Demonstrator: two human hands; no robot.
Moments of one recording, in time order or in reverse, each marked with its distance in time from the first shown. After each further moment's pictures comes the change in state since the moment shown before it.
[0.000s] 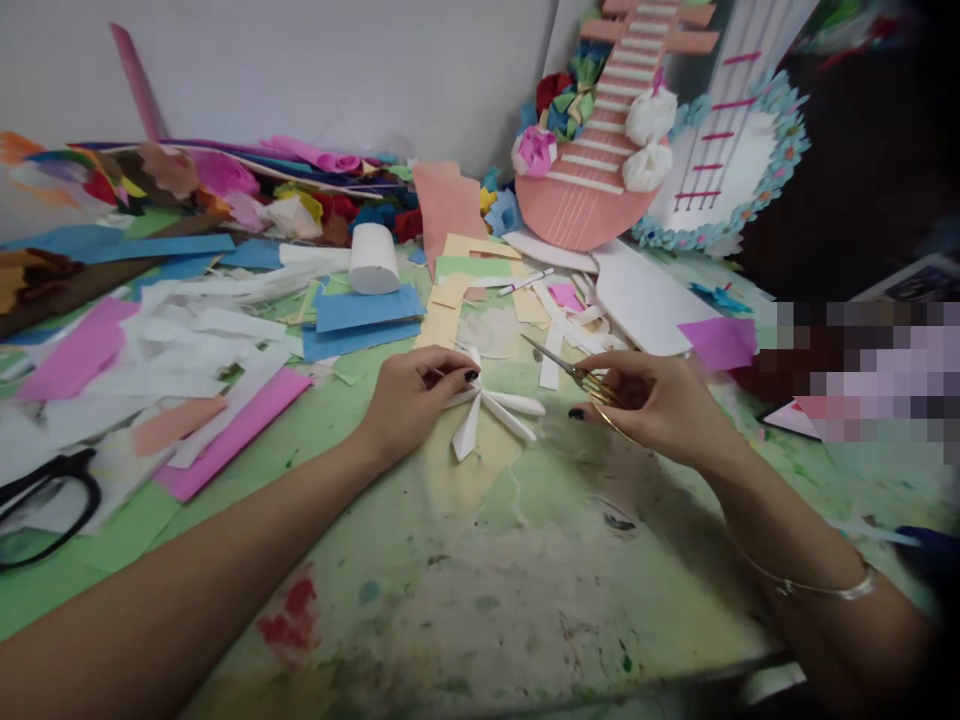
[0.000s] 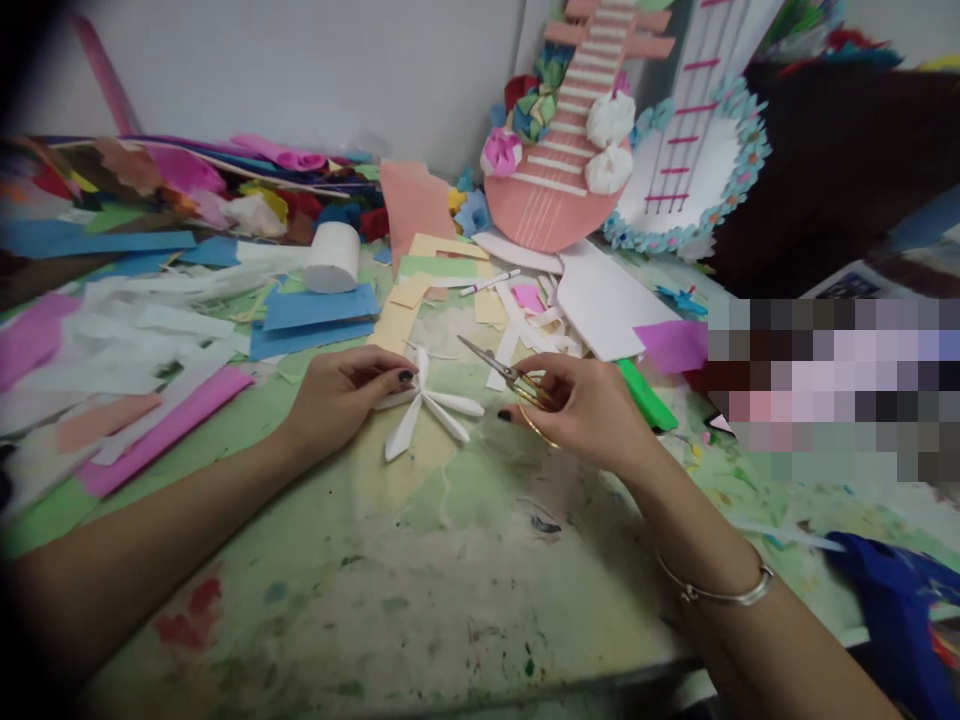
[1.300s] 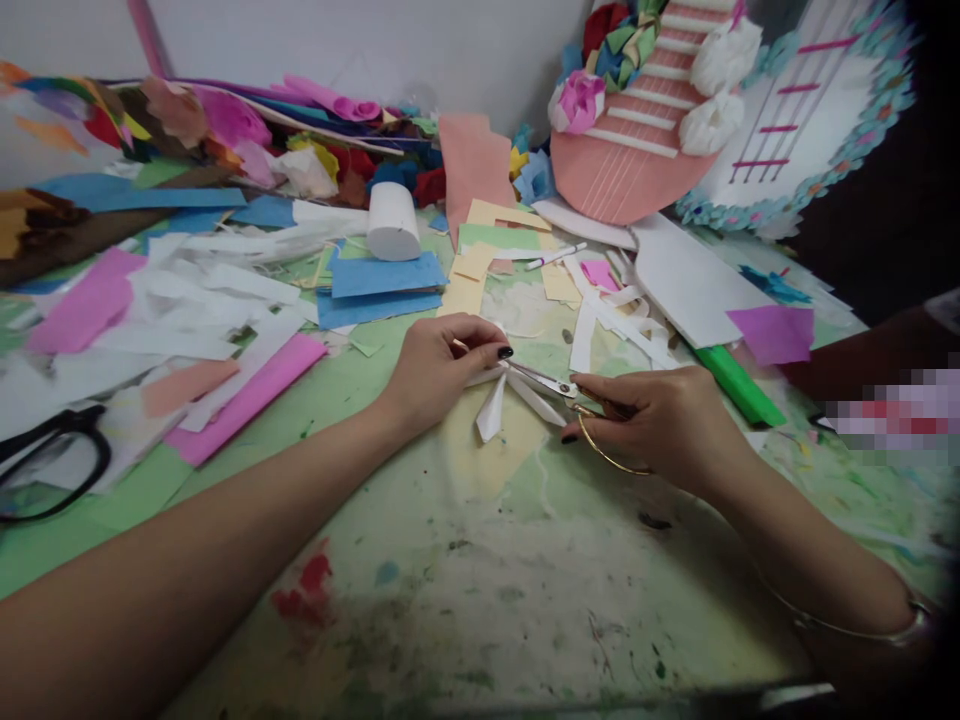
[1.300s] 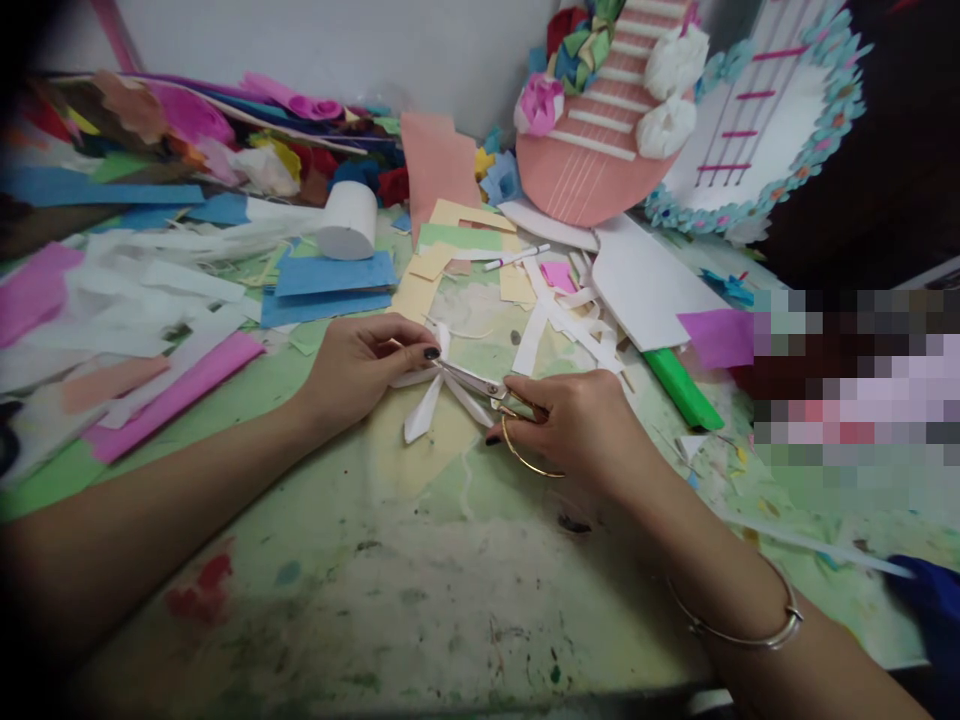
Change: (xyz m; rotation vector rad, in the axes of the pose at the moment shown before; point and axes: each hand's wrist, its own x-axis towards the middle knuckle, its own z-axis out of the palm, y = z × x) left_hand 0.005 -0.003 0.002 -0.094 0.004 0.005; right_hand -0.003 -0.021 0.026 -0.293 -0.037 -0.263
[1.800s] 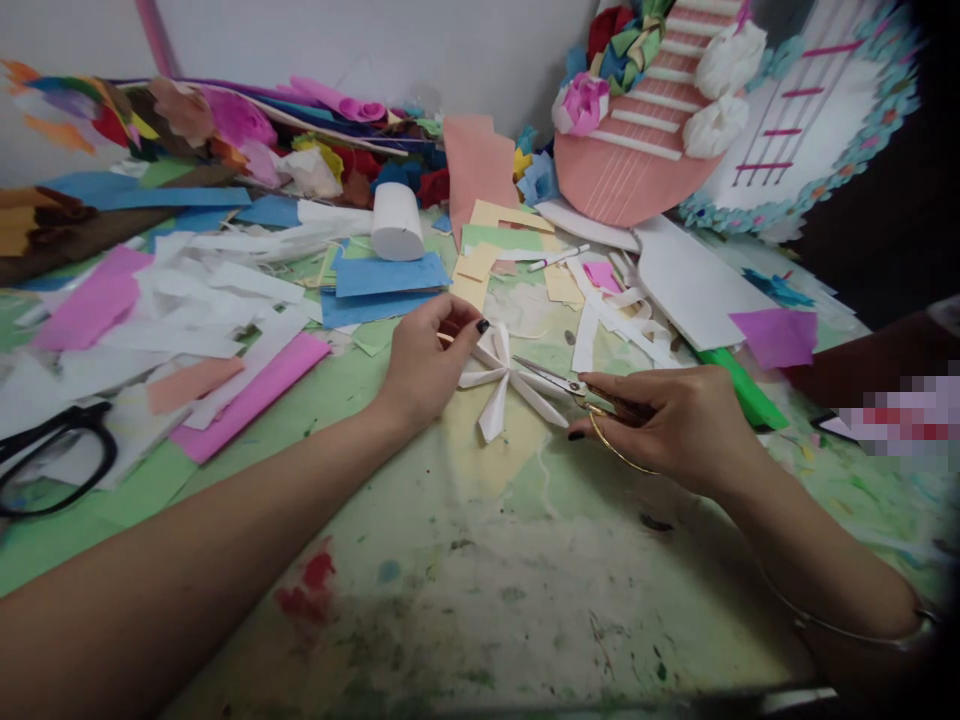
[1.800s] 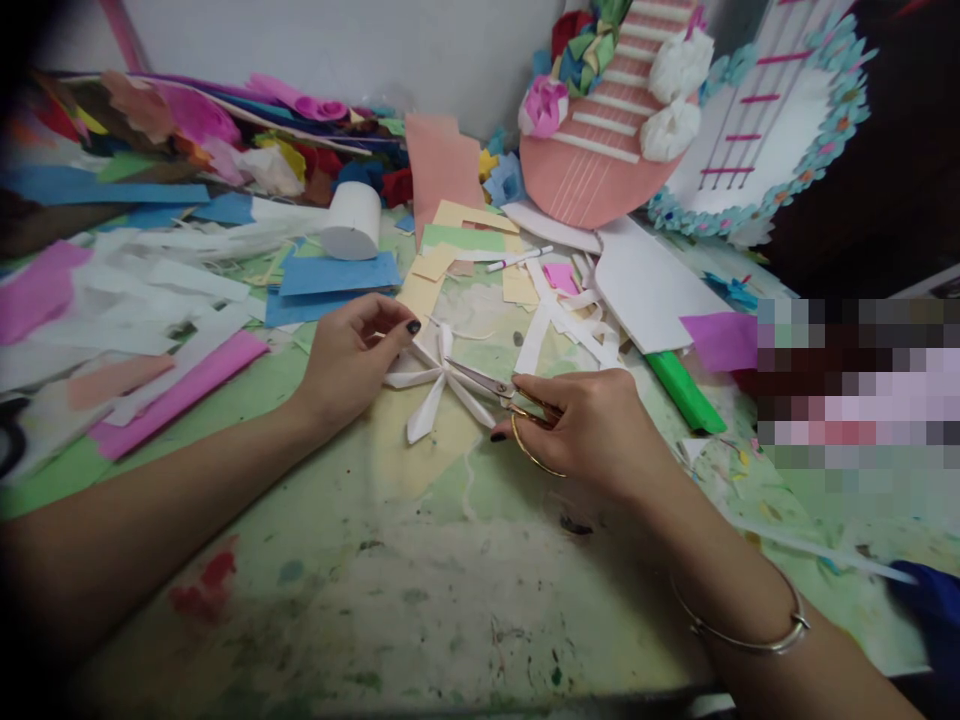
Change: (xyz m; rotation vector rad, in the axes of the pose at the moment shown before) left_hand 0.003 -0.005 -0.002 0.109 0.184 -0.040; right_hand -0.002 0.000 -0.004 -0.016 0.052 -0.022
